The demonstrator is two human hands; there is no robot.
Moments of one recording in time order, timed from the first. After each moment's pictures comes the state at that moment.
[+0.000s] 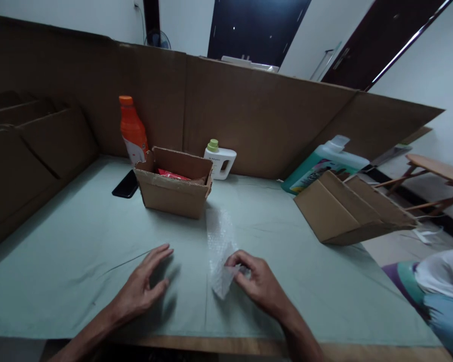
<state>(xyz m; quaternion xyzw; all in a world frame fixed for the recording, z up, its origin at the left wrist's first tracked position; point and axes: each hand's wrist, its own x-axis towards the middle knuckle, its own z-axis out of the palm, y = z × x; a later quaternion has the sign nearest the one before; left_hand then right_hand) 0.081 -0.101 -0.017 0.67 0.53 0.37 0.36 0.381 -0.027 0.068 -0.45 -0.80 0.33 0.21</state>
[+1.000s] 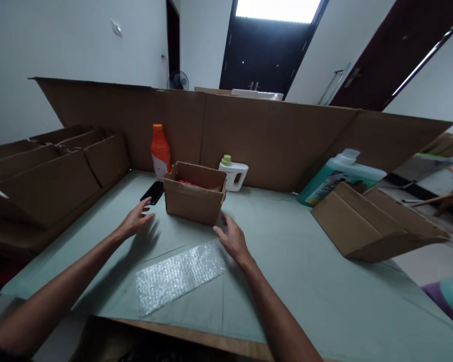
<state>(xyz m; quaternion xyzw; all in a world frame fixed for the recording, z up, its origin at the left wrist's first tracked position) -0.060 0.009 0.011 0.60 0.67 0.39 0.19 0.294 0.057 0.026 -0.51 -0.78 0.20 0.31</state>
